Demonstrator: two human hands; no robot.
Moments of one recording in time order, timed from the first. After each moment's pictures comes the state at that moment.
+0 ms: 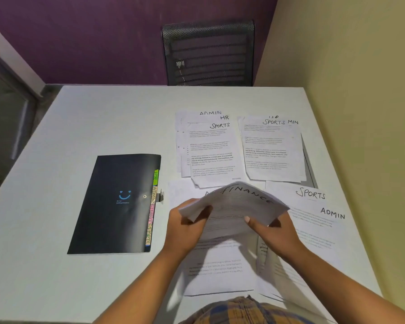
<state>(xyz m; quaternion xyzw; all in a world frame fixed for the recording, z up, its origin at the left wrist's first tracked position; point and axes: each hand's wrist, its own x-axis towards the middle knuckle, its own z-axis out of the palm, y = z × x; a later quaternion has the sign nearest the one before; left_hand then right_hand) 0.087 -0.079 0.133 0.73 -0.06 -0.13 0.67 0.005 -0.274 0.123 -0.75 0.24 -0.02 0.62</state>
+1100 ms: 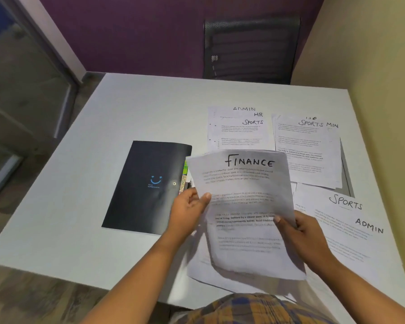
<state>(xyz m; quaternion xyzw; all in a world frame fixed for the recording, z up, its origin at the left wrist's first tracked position) 0.115 -0.020 0.092 0.75 0.04 -0.15 0.64 0.003 -0.266 0.110 -0.83 0.19 0.00 0.52</state>
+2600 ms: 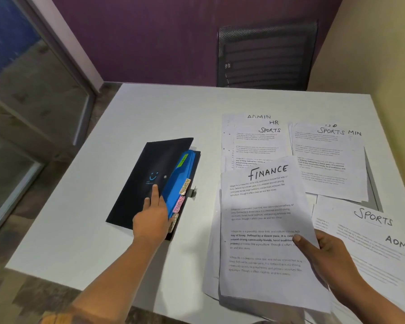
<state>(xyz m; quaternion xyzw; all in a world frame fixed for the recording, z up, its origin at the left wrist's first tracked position) 0.161 0.086 0.060 0.98 -0.04 -0.12 -0.15 0.004 -0.258 0.115 -0.73 0.31 0.07 0.61</state>
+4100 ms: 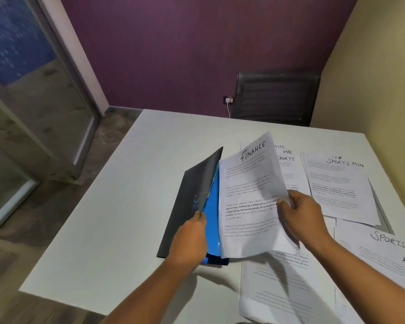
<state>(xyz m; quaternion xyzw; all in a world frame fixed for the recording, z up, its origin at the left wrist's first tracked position) 0.146 0.119 0.127 0.95 -0.11 -0.17 0.22 0.116 -0.130 0.179 -0.88 0.23 -0.06 0.40</state>
